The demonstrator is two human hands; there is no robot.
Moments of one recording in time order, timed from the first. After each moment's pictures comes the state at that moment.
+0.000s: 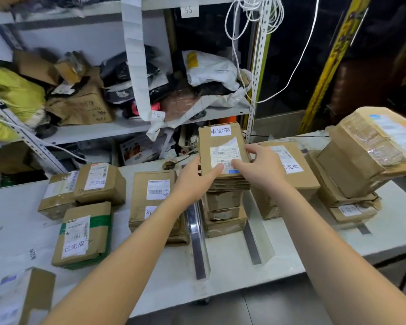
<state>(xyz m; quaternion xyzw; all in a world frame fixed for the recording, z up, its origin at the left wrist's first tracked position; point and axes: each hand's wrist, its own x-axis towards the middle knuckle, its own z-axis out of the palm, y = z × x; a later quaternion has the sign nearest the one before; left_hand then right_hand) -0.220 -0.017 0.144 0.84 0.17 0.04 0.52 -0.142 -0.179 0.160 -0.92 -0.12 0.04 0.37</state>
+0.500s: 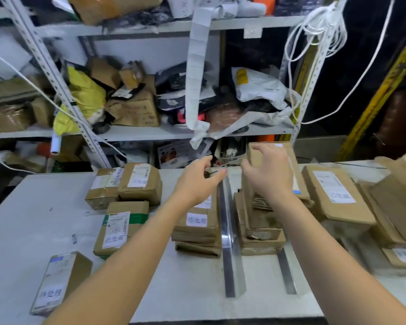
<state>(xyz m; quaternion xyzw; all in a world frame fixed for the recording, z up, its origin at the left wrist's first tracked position) -0.260 0.083 0.167 0.88 0.21 0.09 0.41 -0.165 -0.076 0.181 -0.91 -0.22 -0.11 0.34</state>
